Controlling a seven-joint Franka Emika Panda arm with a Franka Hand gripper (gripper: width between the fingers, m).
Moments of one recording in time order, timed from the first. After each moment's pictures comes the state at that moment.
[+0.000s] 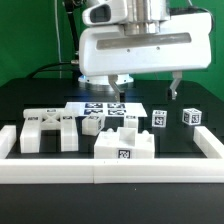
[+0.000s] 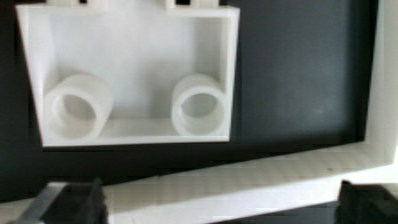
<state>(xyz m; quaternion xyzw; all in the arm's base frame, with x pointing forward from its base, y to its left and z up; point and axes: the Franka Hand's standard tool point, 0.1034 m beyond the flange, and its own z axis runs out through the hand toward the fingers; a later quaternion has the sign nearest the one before) 0.589 0.032 0.093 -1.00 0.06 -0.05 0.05</state>
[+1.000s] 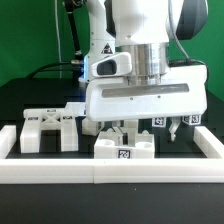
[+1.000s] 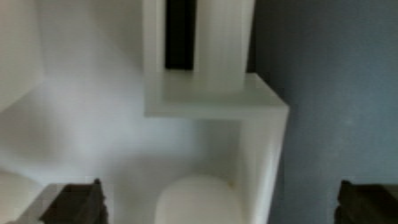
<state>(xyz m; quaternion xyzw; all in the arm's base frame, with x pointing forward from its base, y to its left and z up) 0.576 0.037 0.019 -1.00 0.04 -0.06 0.04</state>
